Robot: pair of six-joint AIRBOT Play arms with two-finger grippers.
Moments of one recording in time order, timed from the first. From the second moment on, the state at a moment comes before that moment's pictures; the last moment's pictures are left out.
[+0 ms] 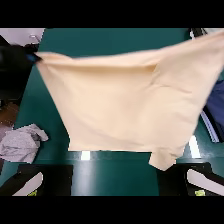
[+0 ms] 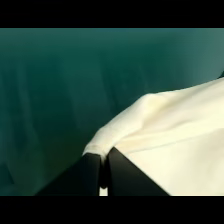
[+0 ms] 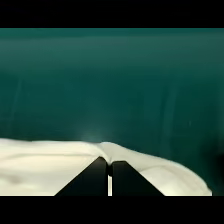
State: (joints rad) left arm 0.09 -1.04 1.40 0.94 -1.23 -1.43; right arm -0.26 -1.26 1.86 -1.13 1.51 1.52
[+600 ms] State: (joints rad) left arm 0.09 -1.46 1.31 0.65 -0.71 -1.22; right arm -0.18 -1.63 1.70 -1.13 1.08 1.49
